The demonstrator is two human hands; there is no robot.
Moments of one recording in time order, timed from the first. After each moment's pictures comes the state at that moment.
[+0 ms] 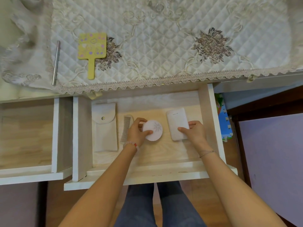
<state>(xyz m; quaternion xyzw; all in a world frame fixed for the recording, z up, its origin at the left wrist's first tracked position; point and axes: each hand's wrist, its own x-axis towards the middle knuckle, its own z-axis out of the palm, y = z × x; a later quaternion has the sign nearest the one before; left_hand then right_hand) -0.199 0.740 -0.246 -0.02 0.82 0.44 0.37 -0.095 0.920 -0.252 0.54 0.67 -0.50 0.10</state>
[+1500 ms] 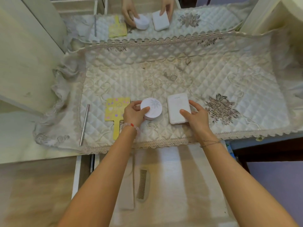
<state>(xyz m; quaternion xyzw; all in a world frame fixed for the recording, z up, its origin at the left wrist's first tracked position) -0.417 0.810 -0.138 -0.05 0.78 0.57 0.24 -0.300 0.970 -0.147 0.44 0.62 -0.64 -0.12</state>
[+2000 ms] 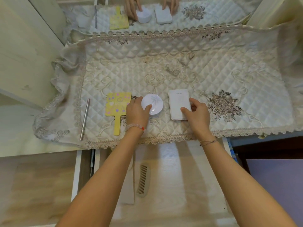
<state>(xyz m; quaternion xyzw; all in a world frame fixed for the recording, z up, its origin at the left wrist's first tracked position) -0.412 0.810 -0.153 0.12 0.92 0.35 0.14 -0.300 0.961 -0.145 0.40 0.79 -0.45 -0.13</state>
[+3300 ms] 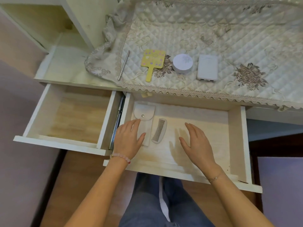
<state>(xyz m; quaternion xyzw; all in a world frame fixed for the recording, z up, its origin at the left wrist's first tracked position) -0.205 0.591 -0.176 0.24 0.96 0.12 0.03 -0.106 0.817 -0.182 0.15 0.95 -0.26 0.03</state>
